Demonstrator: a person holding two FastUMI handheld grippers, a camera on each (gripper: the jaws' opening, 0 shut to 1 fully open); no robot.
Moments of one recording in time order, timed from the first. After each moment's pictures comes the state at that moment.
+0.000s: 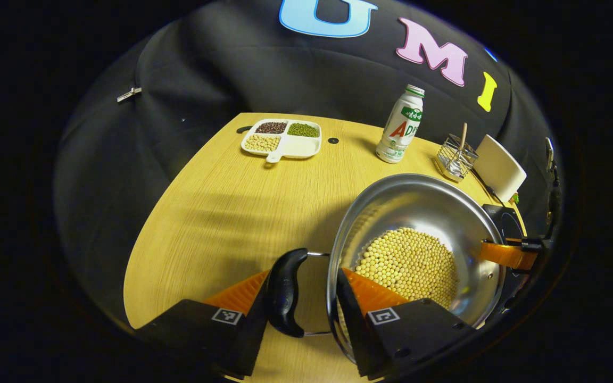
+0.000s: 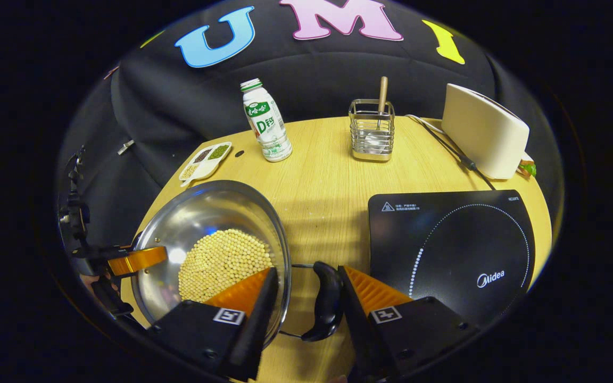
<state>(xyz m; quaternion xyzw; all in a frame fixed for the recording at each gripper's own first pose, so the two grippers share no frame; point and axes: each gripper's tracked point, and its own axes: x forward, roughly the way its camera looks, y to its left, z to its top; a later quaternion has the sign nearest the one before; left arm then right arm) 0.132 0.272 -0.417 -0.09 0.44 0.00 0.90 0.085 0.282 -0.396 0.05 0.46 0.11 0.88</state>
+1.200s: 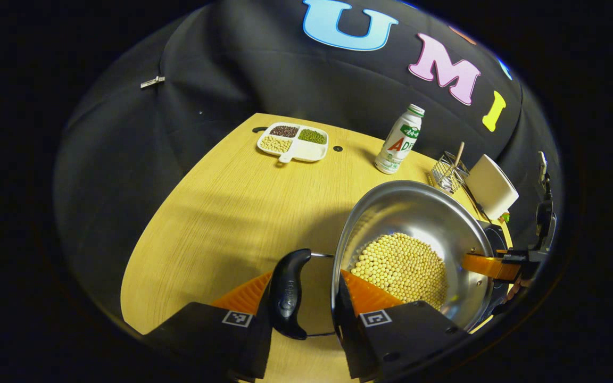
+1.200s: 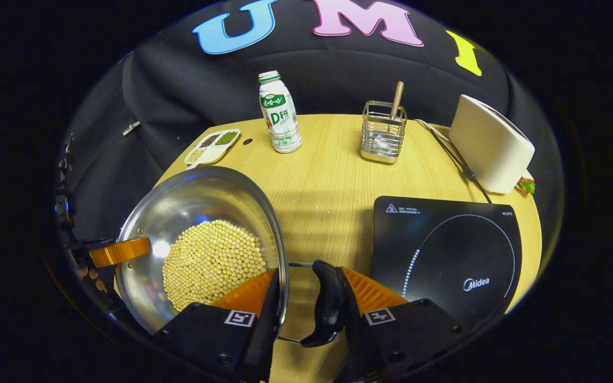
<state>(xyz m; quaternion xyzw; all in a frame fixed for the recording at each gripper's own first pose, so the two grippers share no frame) 0.093 0.265 -0.376 -0.14 0.44 0.02 0.89 0.063 0.278 -0.371 0.01 0.48 0.13 0.87</state>
